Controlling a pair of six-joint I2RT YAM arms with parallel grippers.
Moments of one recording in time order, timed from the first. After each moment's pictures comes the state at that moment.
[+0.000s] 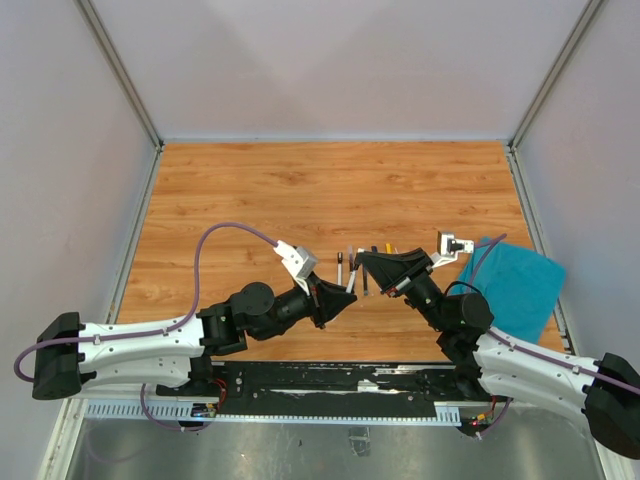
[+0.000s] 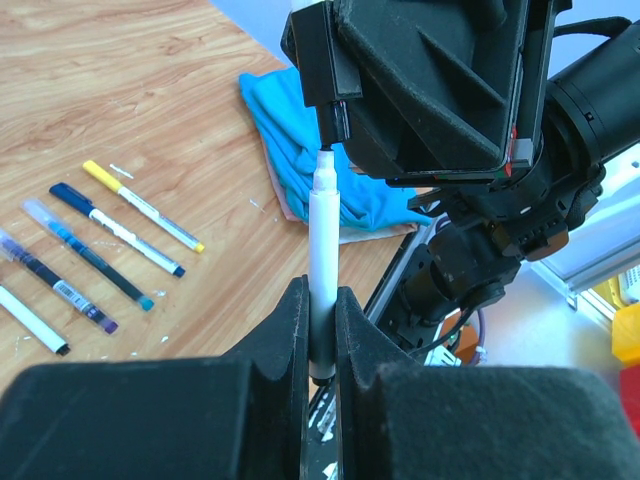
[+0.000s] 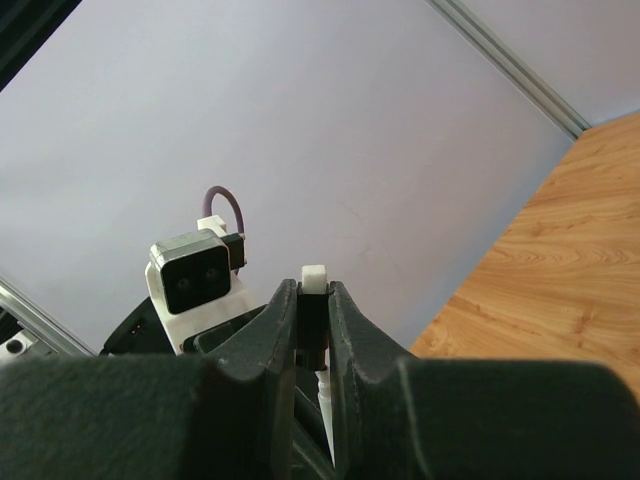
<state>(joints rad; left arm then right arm) -1.27 0.94 0.53 0.40 -0.24 -0.48 0.91 0.80 0.20 1.09 0.07 0.95</state>
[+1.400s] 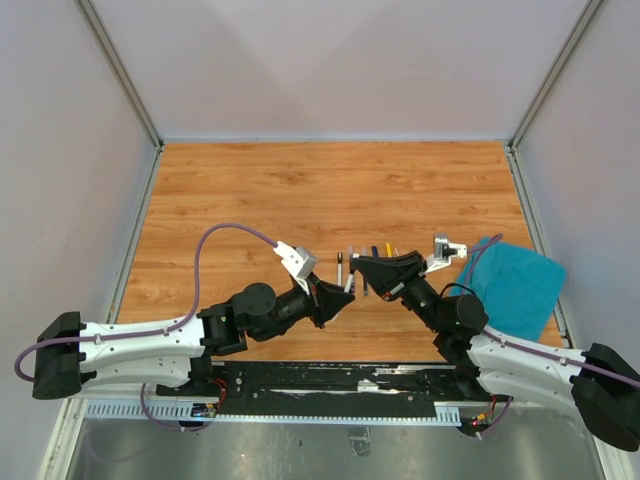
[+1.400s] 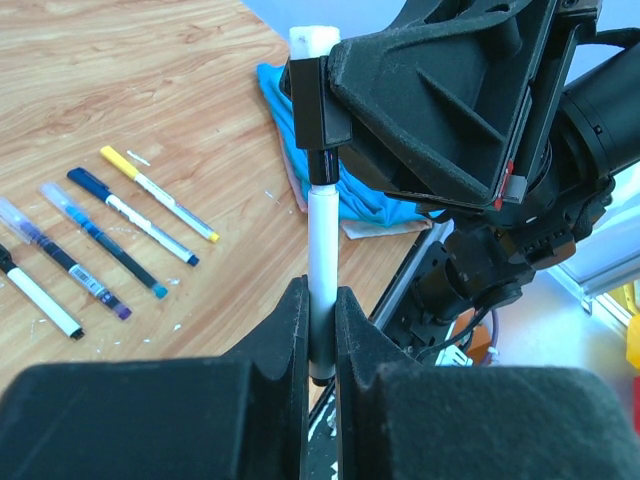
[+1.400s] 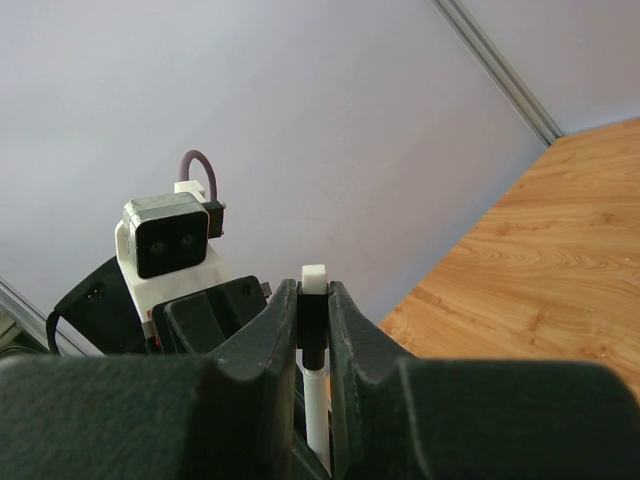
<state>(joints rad) -1.27 0.94 0.52 0.39 -0.27 -0.49 0.91 0.87 0.17 1.17 0.03 0.83</state>
